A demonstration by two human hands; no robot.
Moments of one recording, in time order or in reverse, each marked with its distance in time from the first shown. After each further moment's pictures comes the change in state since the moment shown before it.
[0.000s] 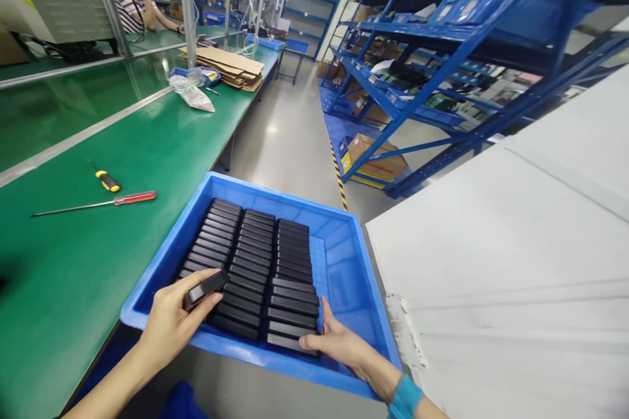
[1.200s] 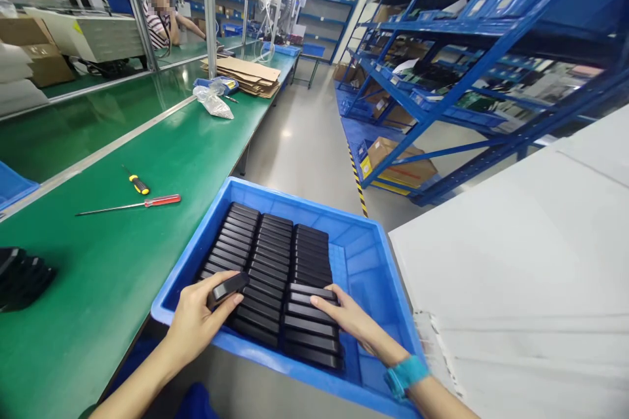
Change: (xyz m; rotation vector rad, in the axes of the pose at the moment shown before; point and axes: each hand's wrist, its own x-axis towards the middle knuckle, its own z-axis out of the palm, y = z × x) left_hand 0.003 0.008 -0.005 -0.028 -0.048 -0.092; right_hand 0.030 -0.039 -0.008 -0.183 0.060 -0.245
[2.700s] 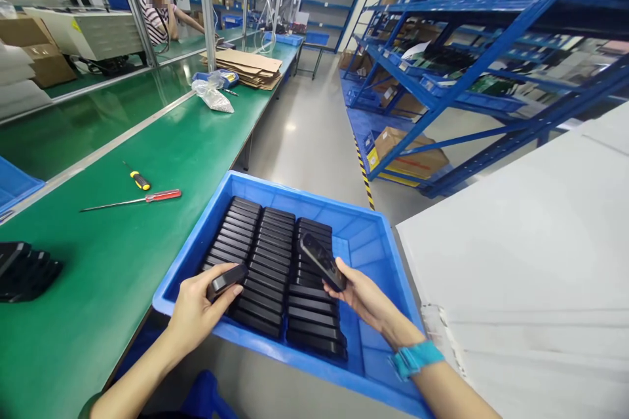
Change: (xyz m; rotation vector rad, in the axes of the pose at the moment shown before) left_hand 0.001 0.002 0.002 0.037 0.031 0.021; right_hand 0.013 0.001 -0.023 0.274 0.093 -0.097
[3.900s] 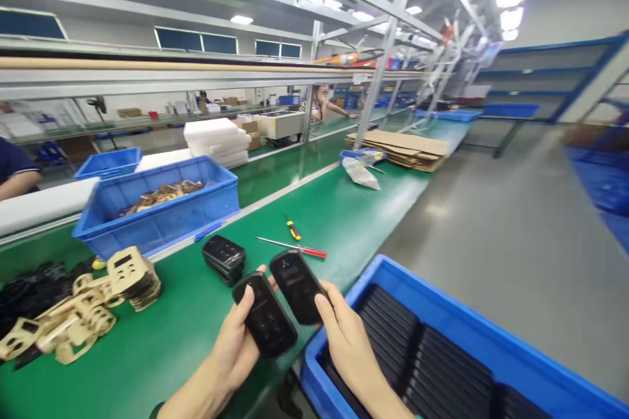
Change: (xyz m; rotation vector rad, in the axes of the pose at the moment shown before) left_hand -0.057 0.008 -0.128 -1.491 0.701 -0.316; right_hand -0.017 -0.170 0.256 -0.101 -0.404 -0.792
